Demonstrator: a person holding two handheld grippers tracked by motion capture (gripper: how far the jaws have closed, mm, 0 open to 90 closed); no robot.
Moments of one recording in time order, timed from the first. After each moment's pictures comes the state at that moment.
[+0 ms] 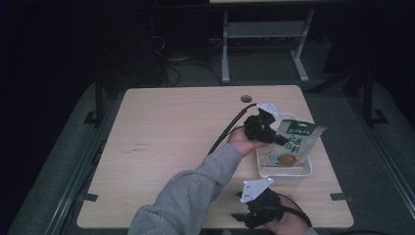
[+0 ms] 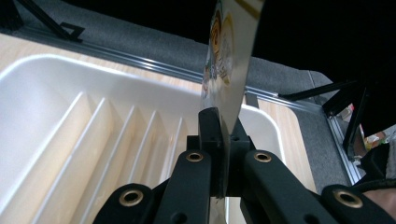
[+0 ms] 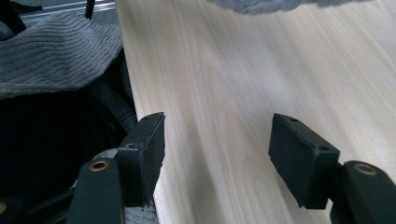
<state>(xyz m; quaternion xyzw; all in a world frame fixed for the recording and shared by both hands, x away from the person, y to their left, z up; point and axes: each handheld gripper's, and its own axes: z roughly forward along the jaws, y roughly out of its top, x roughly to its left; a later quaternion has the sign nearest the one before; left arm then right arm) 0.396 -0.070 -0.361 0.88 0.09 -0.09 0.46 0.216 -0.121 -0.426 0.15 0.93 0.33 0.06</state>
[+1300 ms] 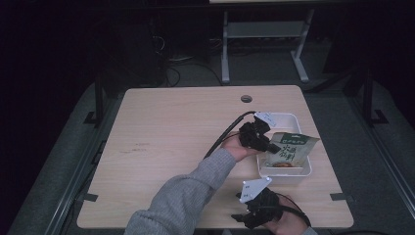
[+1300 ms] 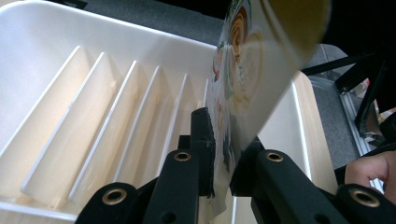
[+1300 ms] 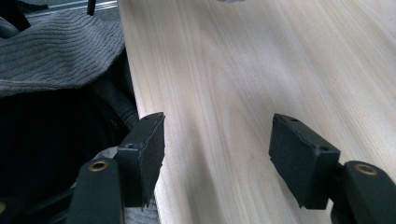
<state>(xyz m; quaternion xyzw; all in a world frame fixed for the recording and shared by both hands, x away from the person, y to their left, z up) 0.389 -0.058 -0.376 0.90 0.08 -0.08 0.42 0.218 -0.120 -0.431 0.15 0.93 0.33 0.05</state>
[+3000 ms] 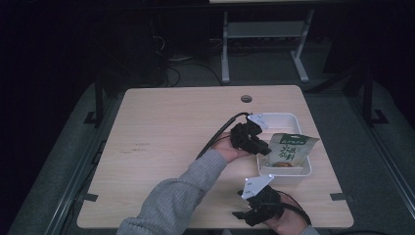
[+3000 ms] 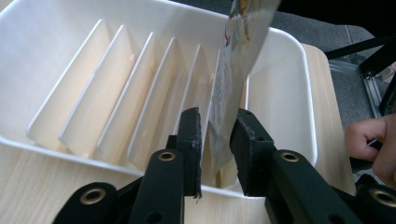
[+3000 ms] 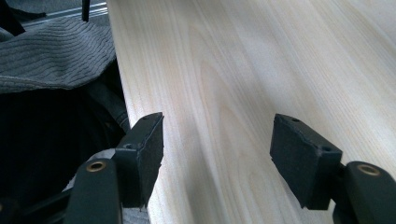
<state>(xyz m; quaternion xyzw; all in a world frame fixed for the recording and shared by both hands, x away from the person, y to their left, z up) 0.382 -0.033 -0.369 0.92 0.09 -0.04 0.39 0.224 -0.125 -0.433 0.17 0.93 0.34 0.04</state>
